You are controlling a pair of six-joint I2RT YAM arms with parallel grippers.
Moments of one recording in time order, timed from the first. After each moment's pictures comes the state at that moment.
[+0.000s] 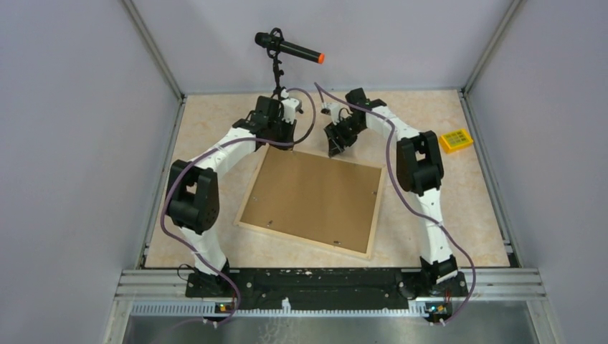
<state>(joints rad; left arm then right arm) -0.37 1.81 1.41 -0.39 0.23 0.07 0.38 2.39 2.02 -0.80 -0.57 -0.38</state>
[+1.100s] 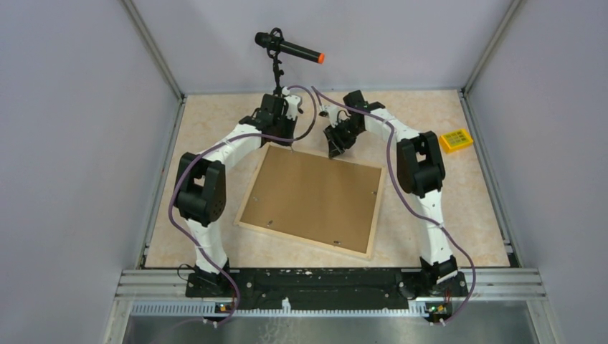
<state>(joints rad) -0.38 1.91 1.49 -0.37 0.11 0.03 0.39 2.34 1.94 -0.75 -0.52 -0.39</state>
